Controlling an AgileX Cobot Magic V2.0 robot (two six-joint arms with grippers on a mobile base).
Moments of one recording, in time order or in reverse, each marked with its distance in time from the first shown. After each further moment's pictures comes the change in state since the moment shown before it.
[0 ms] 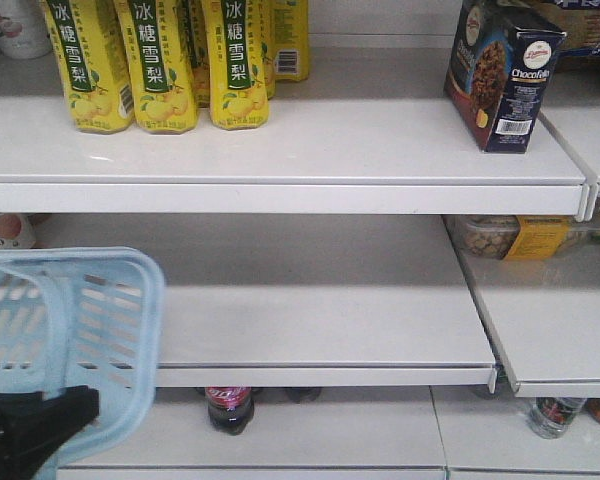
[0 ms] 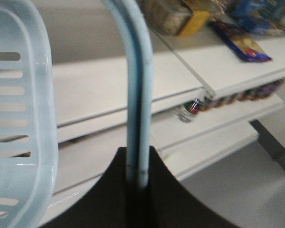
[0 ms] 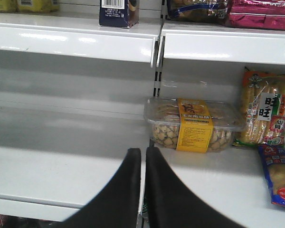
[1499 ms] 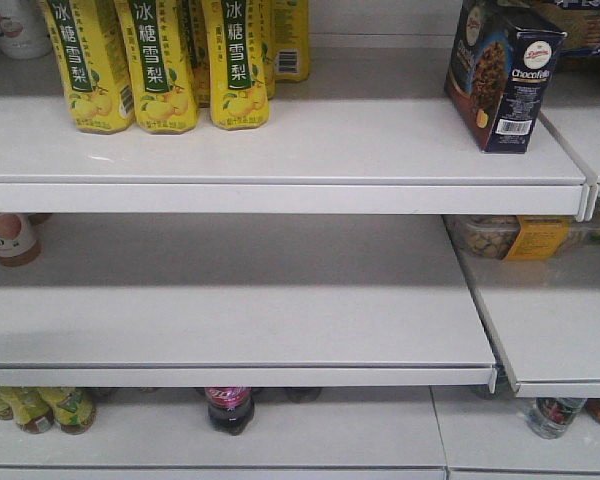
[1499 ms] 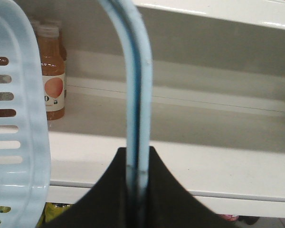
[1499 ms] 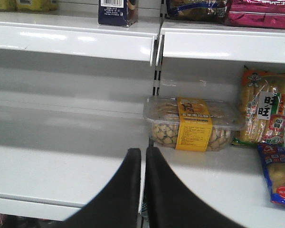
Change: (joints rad) left arm 0.281 -0.629 0.388 0.871 -0.238 -0.772; right arm 0.000 0.000 0.000 0.000 0.005 0.000
